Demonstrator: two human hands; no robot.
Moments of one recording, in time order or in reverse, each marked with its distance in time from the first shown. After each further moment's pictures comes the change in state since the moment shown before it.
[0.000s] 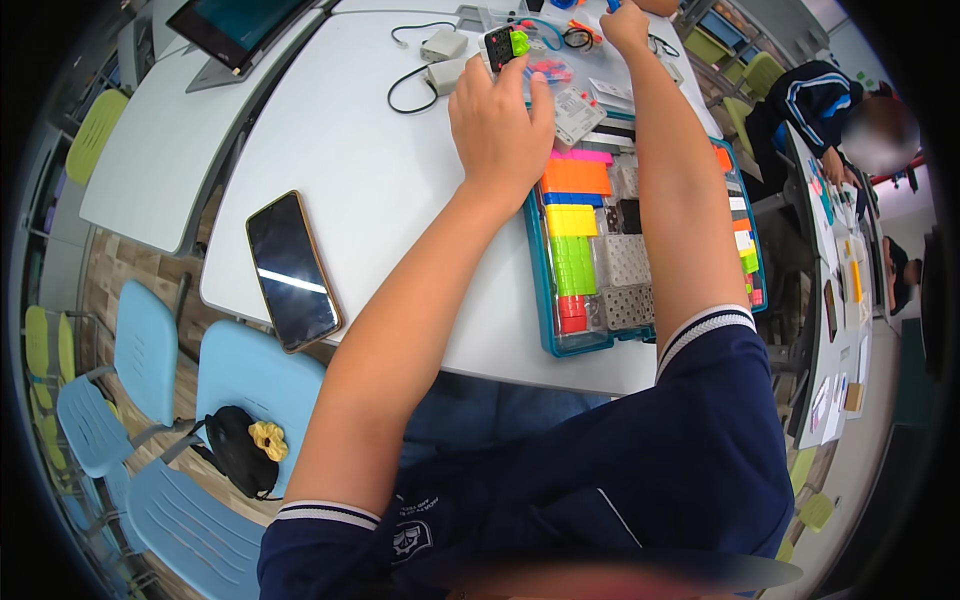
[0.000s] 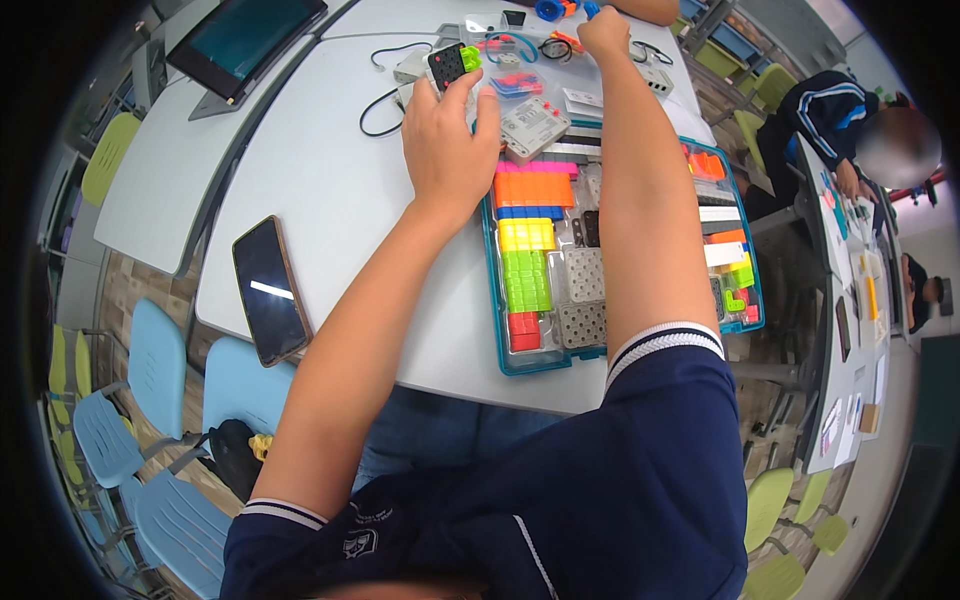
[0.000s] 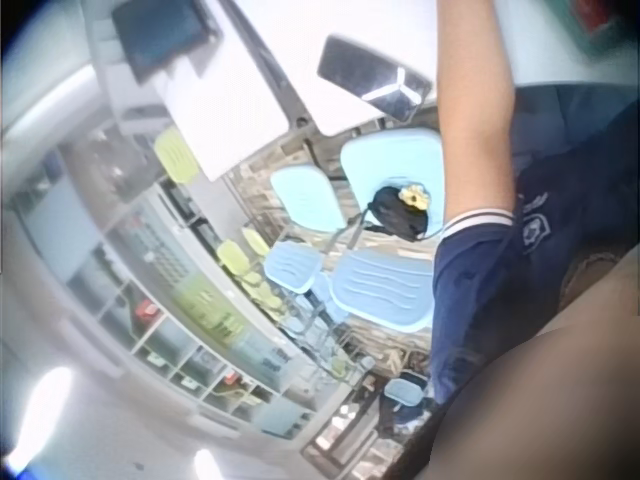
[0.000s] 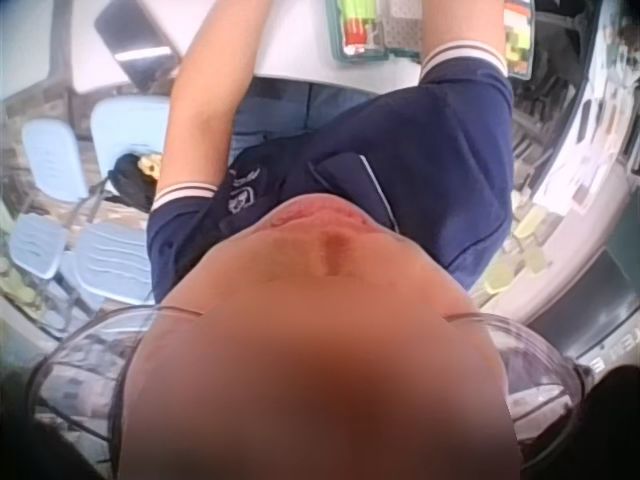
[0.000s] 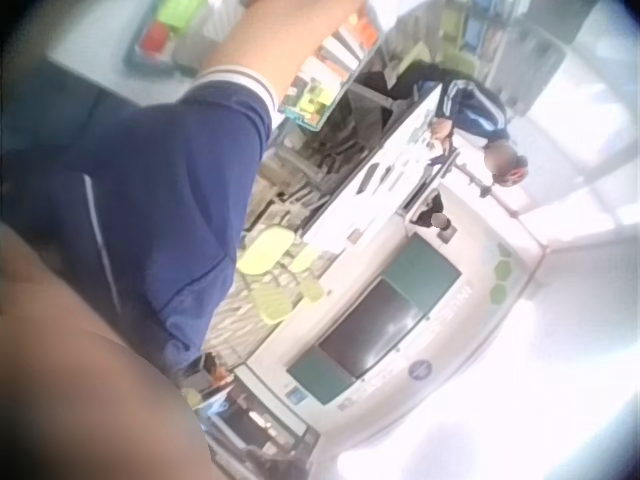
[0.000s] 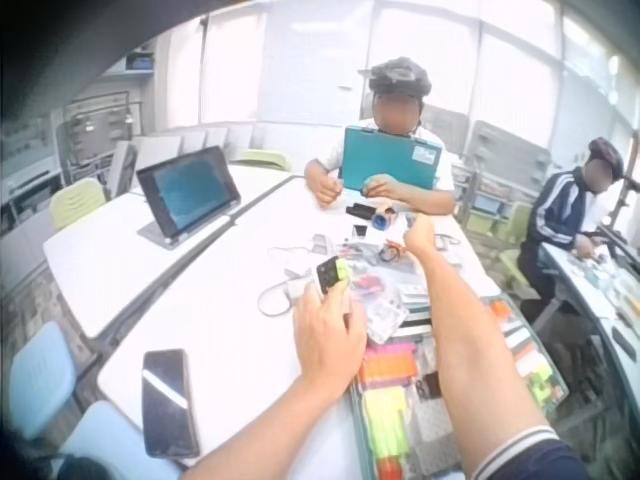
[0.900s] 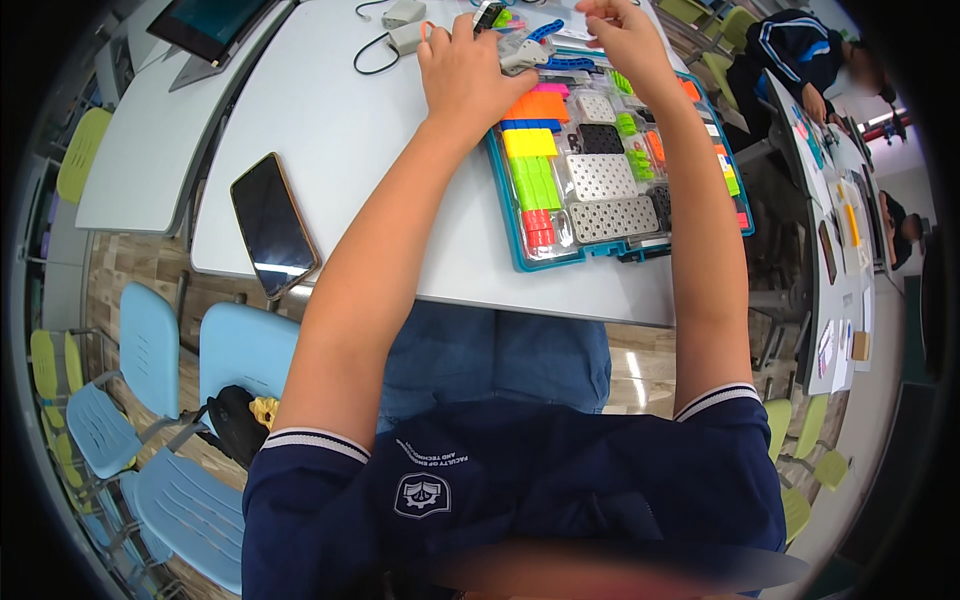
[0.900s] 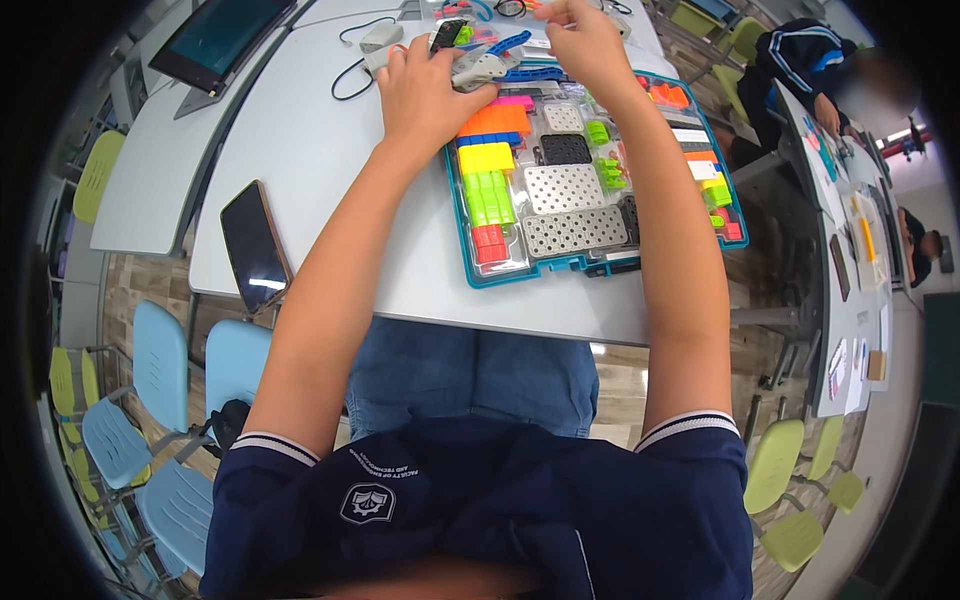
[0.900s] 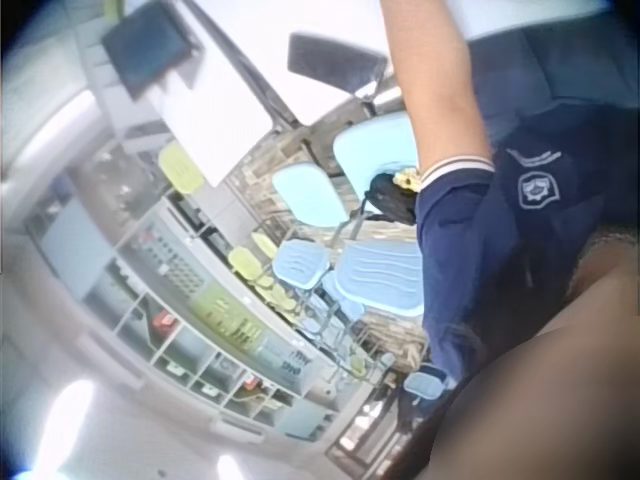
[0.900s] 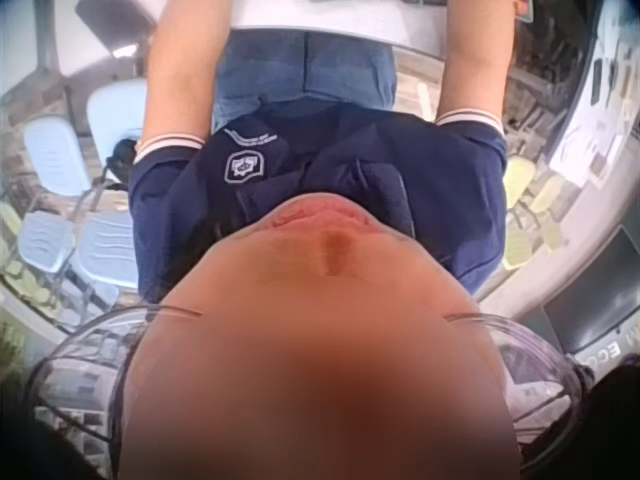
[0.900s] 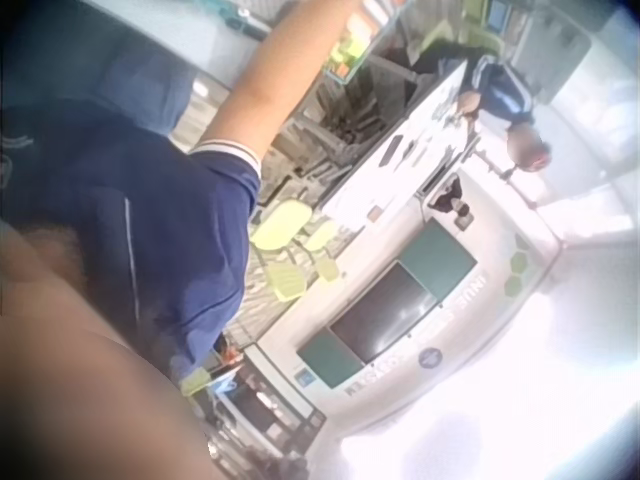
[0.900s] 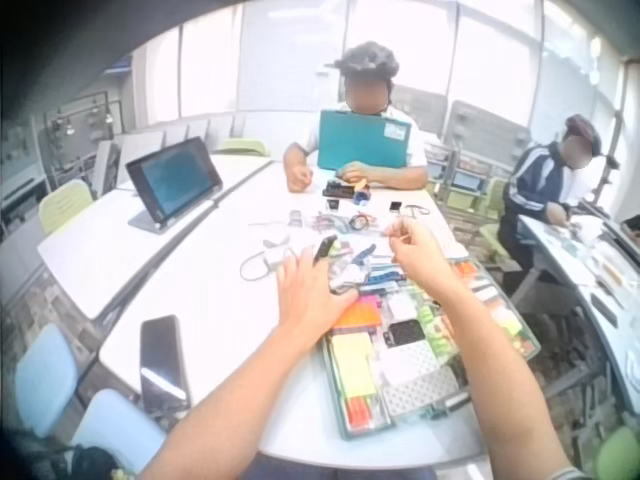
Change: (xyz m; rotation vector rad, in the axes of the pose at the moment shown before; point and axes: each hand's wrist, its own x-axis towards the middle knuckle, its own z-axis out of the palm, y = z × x) left_hand -0.006 -0.004 0.001 0.310 -0.329 0.187; right_hand -0.190 -0.079 -0.203 0.596 -0.372 -0.006
